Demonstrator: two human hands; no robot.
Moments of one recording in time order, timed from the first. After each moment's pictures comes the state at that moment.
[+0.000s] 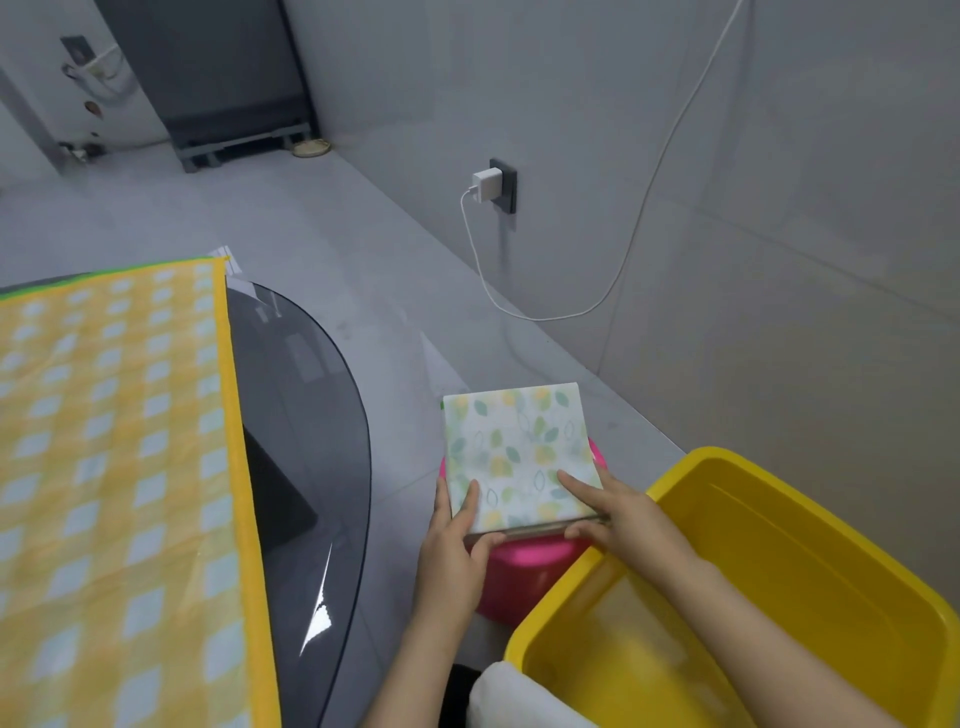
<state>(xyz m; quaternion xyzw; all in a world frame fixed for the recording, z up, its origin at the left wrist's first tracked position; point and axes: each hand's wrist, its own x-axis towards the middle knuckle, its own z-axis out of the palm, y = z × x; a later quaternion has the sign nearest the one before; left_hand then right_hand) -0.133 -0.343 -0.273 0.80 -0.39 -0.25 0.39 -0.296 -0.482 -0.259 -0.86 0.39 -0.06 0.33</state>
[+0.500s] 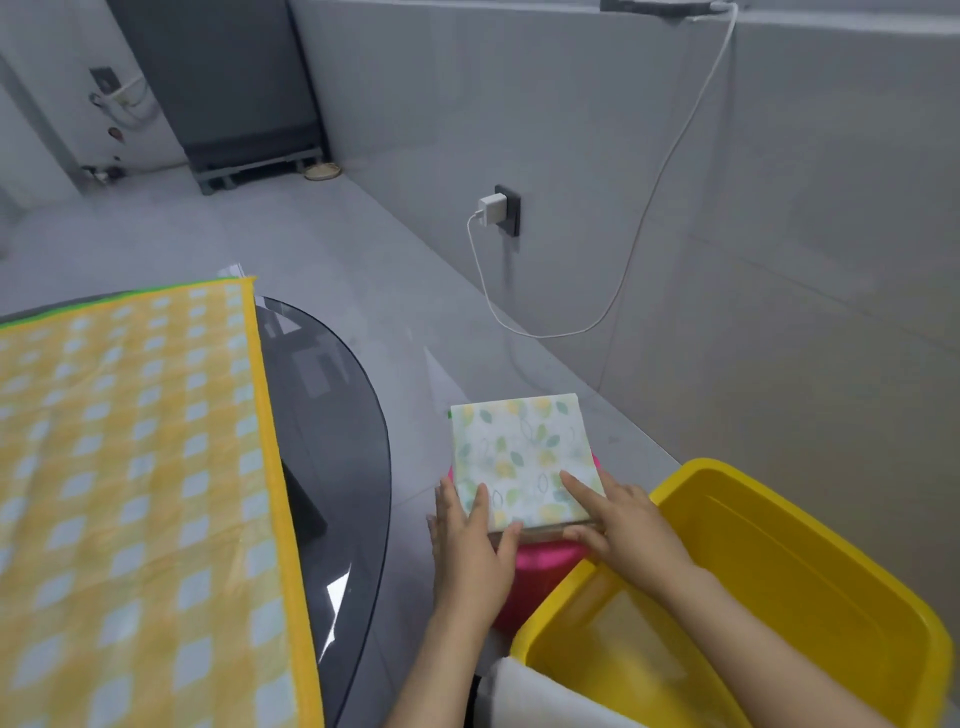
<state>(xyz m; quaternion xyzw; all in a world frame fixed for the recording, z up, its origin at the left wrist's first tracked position) -0.152 -0.348 -0.242 0.84 -0.38 -0.24 0.30 -0.298 -0.469 -0.245 -0.90 0.40 0.00 0.17</state>
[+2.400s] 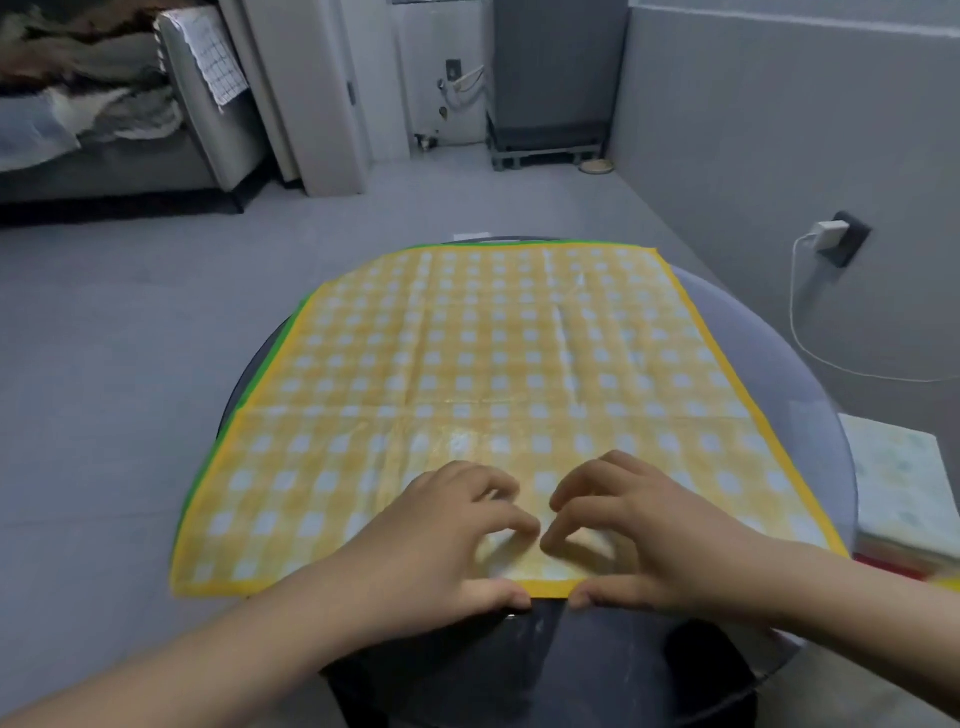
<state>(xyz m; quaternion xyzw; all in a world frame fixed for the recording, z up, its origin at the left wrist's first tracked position) -0.008 0.037 -0.049 0.81 -0.55 -0.13 0.14 -0.117 -0.167 -0.056 -0.97 -0.12 0.03 0.20</state>
